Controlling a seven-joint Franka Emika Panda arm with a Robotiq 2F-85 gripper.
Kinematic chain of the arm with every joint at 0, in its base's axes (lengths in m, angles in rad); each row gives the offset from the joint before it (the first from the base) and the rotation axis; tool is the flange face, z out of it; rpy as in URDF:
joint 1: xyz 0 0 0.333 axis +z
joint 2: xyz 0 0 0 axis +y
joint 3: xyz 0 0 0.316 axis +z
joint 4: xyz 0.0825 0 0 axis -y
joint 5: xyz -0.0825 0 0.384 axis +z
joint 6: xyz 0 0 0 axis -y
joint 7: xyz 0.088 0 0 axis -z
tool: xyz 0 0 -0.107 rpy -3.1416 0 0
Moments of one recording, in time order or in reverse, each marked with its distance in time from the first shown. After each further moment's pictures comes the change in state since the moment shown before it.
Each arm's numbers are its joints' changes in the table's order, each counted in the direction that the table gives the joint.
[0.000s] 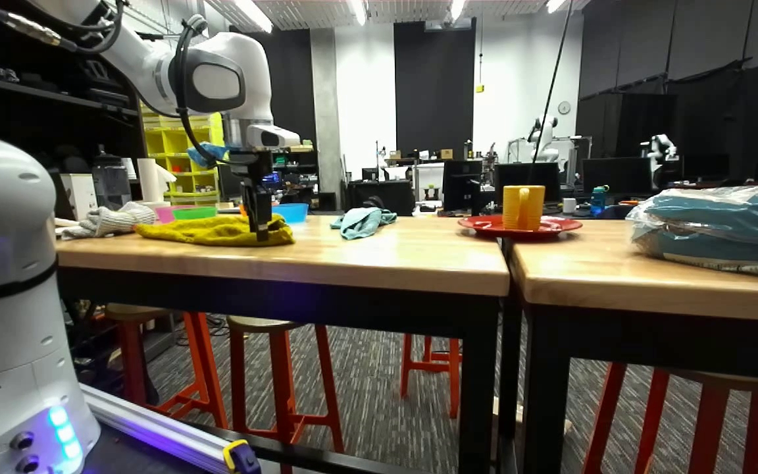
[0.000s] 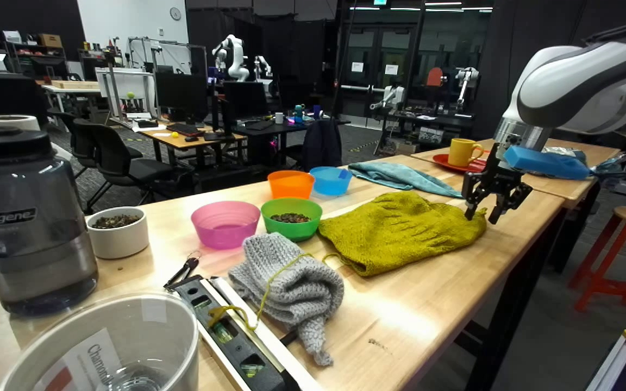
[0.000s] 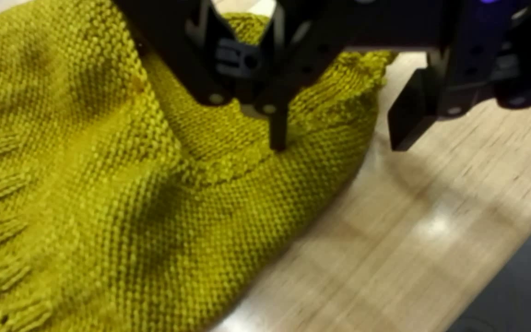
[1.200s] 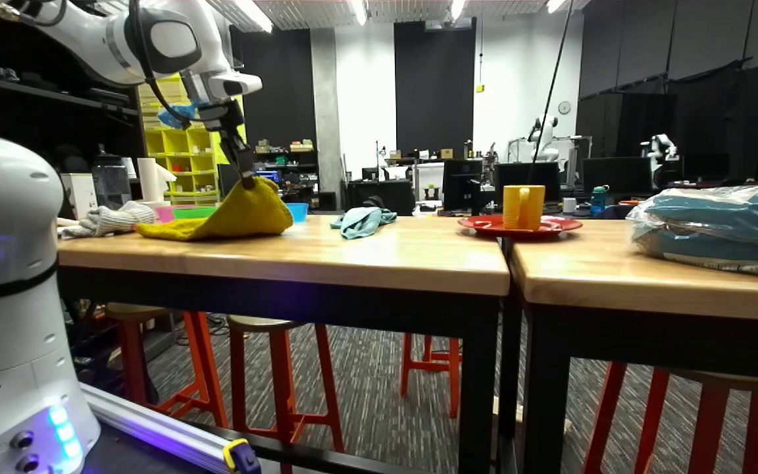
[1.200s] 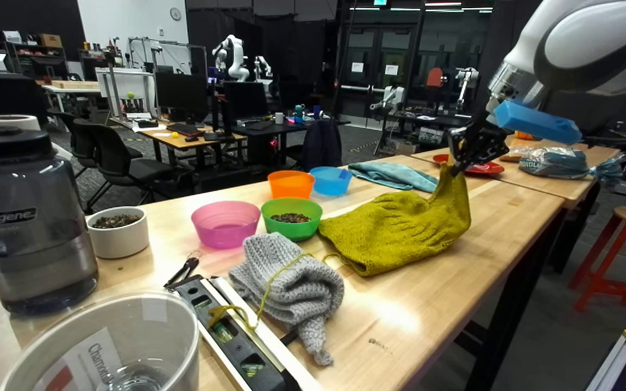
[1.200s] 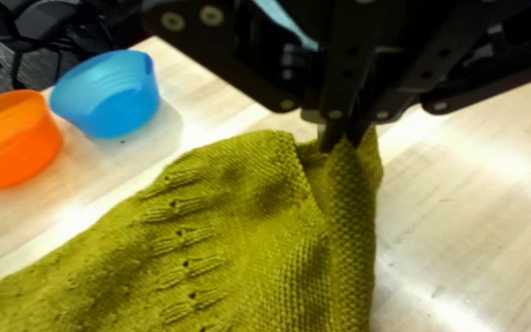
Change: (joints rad) arm 0.072 -0.191 0.164 0.043 0.009 0.068 0.132
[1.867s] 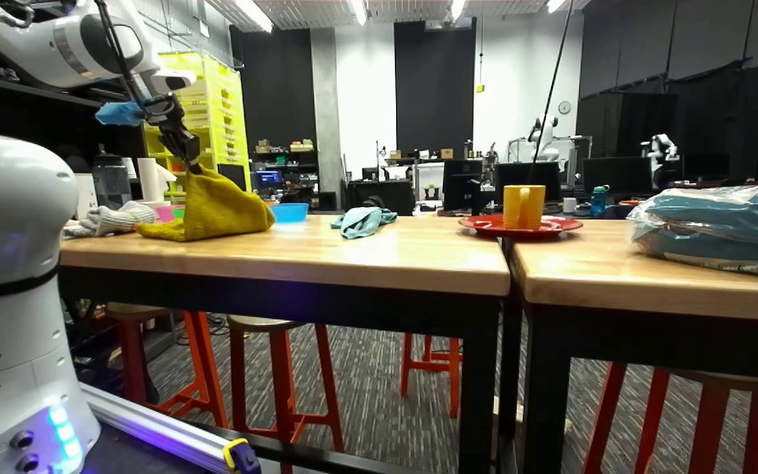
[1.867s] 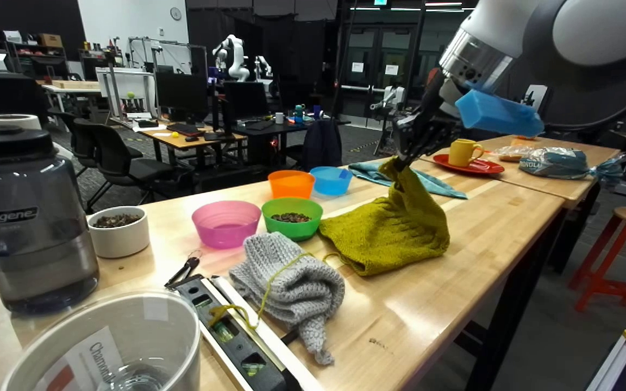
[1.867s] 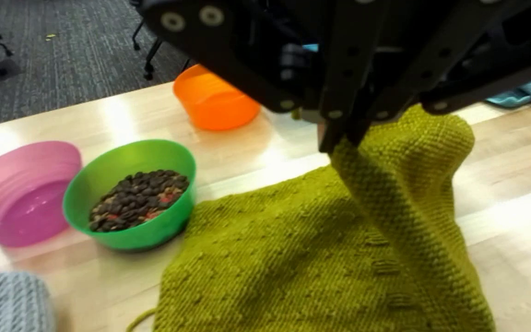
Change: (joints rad) arm 0.175 0.062 0.248 0.089 0.018 0.079 0.057
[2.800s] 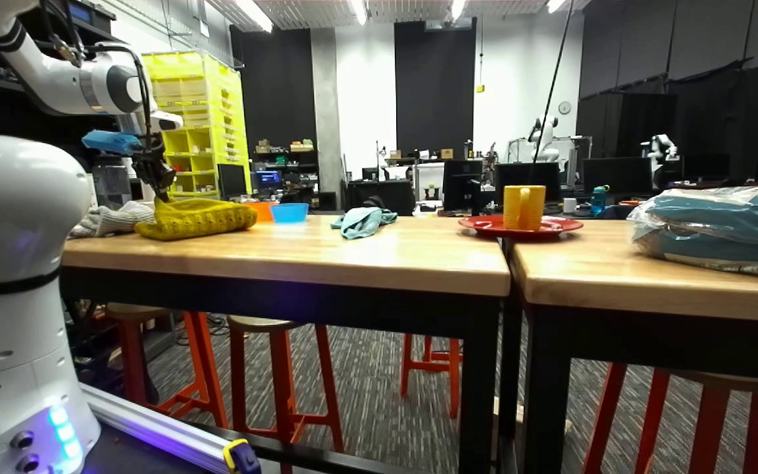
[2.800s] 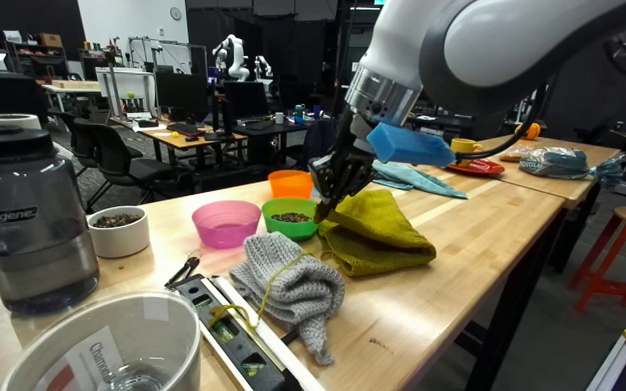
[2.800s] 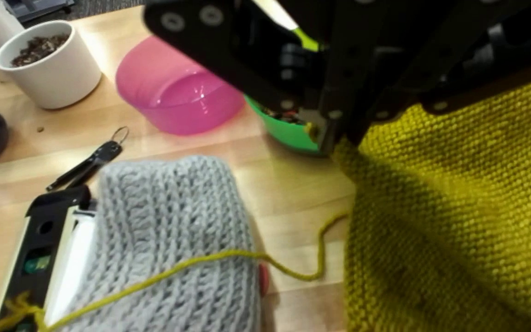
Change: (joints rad) arm 0.150 0.417 0.055 0.219 0.036 0.063 -0.001
